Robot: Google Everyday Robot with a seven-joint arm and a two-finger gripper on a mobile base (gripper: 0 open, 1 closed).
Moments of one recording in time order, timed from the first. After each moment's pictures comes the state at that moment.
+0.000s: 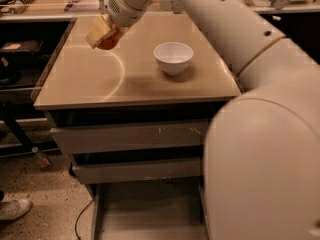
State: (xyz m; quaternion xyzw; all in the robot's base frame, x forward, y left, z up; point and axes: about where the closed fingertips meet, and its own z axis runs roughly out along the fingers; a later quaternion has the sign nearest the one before) arm 0.697 0.143 0.938 -0.42 0.84 0.24 0.25
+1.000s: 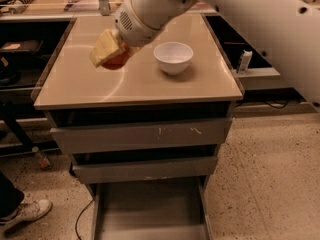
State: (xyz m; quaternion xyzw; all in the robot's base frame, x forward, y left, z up) arm 0.591 0.103 0.950 -0.36 0.86 0.26 0.25
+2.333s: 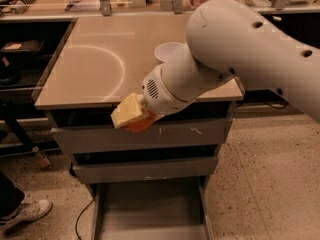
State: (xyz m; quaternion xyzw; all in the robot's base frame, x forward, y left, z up) arm 0.465 0.047 0.872 -0.24 0.91 0.27 0.18
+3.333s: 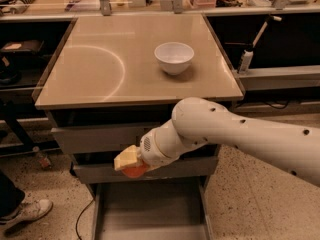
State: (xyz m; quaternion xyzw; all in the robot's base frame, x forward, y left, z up) arm 0.450 0.070 0.698 -0.12 0.93 0.33 0.08
